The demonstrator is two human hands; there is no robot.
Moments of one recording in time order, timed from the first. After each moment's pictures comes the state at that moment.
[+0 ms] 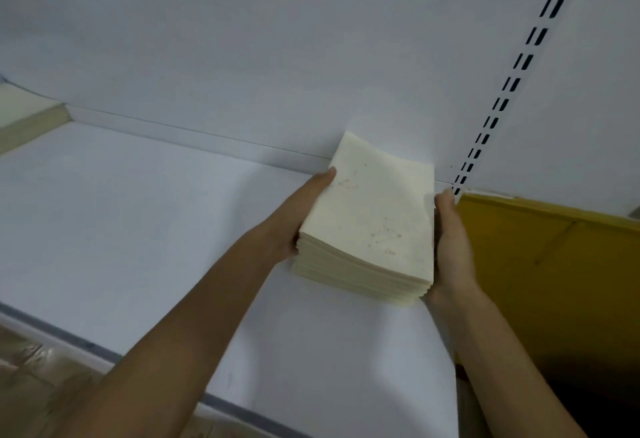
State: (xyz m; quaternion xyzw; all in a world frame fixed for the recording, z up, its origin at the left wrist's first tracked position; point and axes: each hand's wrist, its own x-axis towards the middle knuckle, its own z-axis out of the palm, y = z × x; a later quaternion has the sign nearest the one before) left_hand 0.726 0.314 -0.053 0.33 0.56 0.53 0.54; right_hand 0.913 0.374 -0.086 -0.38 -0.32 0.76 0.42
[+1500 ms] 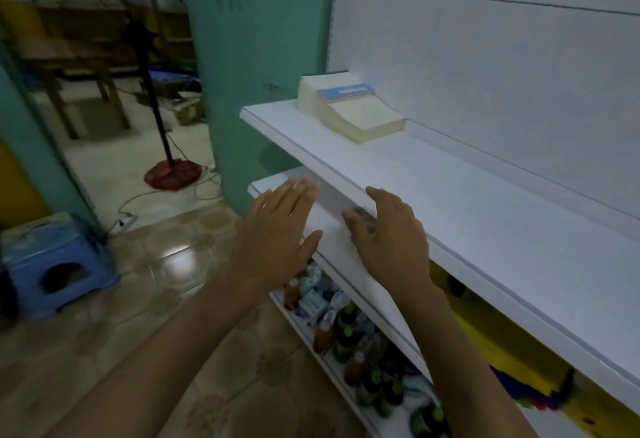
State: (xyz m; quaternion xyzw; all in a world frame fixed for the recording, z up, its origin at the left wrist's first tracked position) left_hand 0.455 -0.195 -0.054 0.42 0.87 0.14 -0.19; right_hand 0.547 -0.043 -0.043 -0.18 -0.92 0.19 0.27
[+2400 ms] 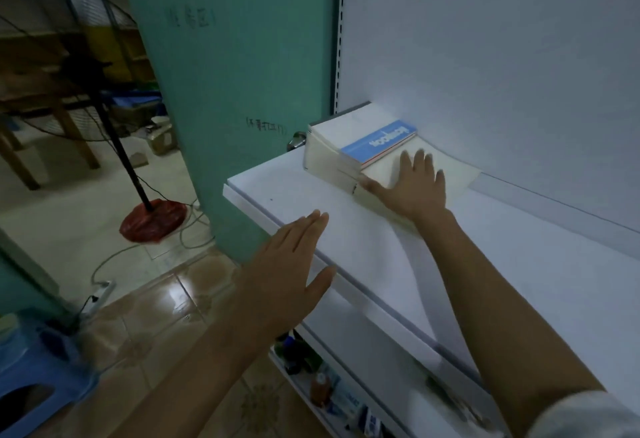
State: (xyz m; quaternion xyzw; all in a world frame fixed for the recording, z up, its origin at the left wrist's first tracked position) left_hand 0.130 -0.100 -0.061 0.50 0.83 0.22 -0.11; right_hand 0.140 0.160 -0.037 -0.34 -0.93 0.09 0.11
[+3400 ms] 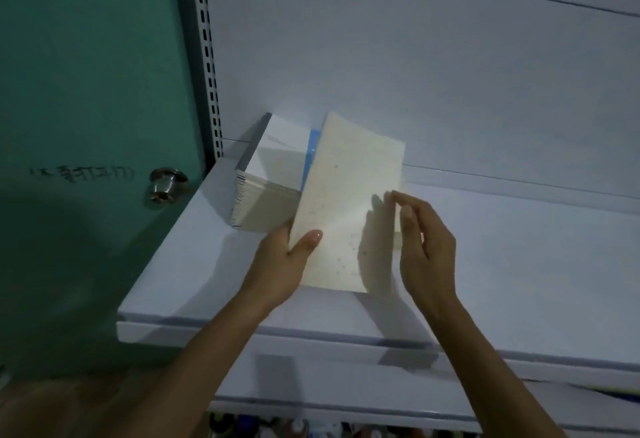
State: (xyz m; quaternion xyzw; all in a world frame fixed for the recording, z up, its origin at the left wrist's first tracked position) left_hand -0.057 0.017 -0.069 0.49 0.57 0.55 0.36; right_hand 0.126 0.067 -0.054 -0.43 -0.69 0.21 0.55
